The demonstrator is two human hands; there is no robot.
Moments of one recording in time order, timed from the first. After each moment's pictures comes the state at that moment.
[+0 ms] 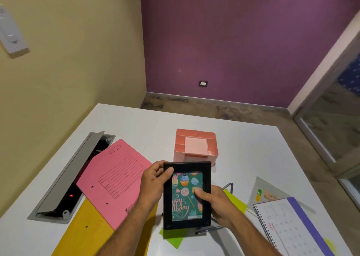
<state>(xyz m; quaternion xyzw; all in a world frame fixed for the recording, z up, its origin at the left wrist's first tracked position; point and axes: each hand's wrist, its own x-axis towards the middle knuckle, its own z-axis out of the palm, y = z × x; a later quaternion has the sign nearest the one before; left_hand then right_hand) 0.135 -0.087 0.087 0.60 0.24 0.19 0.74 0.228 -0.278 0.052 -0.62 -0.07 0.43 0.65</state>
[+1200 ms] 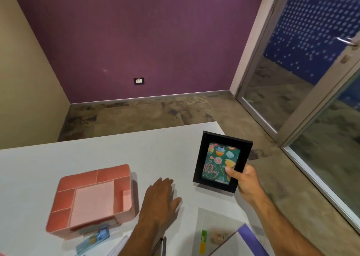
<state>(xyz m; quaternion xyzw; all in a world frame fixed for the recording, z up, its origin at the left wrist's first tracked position) 0.449 -0.248 -0.044 0.96 0.04 0.01 0.27 0.552 -0.508 0.007 -0.63 0.06 0.07 0.77</state>
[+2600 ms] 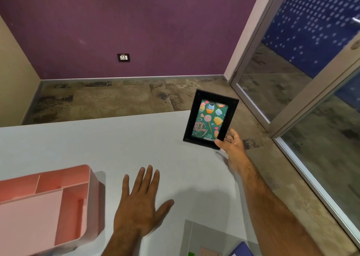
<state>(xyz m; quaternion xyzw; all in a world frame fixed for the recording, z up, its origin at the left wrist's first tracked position) 0.497 -0.256 -0.115 0.99 0.00 -0.03 0.11 0.697 -0.511 -0.063 -0.70 0.14 0.07 0.70</state>
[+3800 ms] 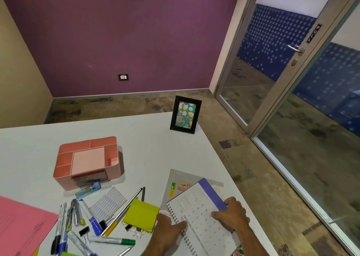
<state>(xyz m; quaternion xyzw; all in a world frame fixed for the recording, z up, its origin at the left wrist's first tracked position) 0.265 -0.385 -0.015 0.72 0.29 -0.27 0.57 0.335 -0.611 -0.019 -0.92 0.22 0.23 0.22</state>
